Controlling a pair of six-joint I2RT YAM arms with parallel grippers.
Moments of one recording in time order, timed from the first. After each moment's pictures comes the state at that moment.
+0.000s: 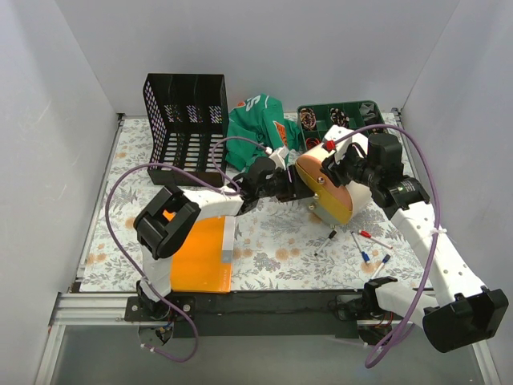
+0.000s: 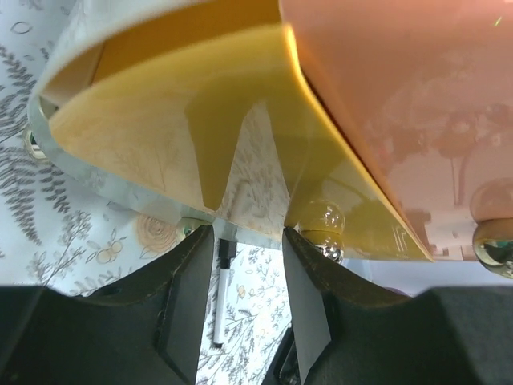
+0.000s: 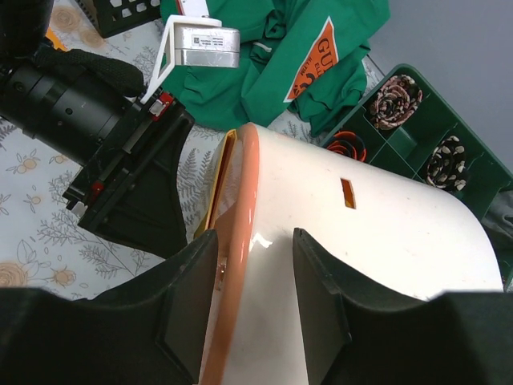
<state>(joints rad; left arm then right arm) -0.79 1.92 1.15 0.42 0.35 -0.93 0.32 1.08 1.07 -0.44 -0.41 -0.51</state>
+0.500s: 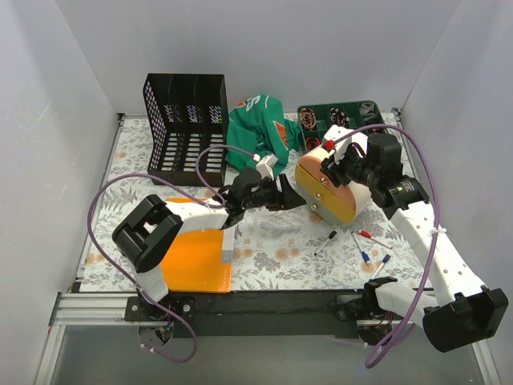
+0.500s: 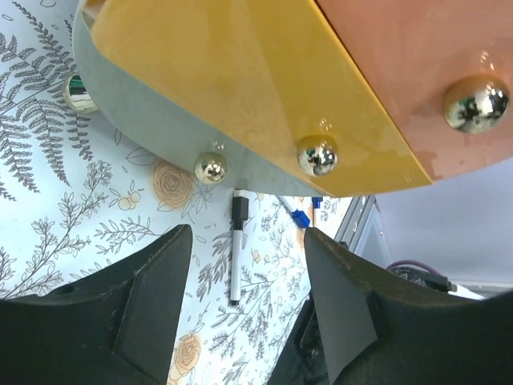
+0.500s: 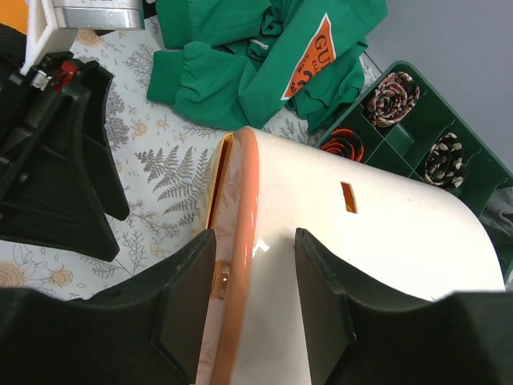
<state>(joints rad) -0.80 1.76 0.94 0.51 0.32 -0.86 0.31 1.08 1.07 -0.44 -0.38 -0.51</state>
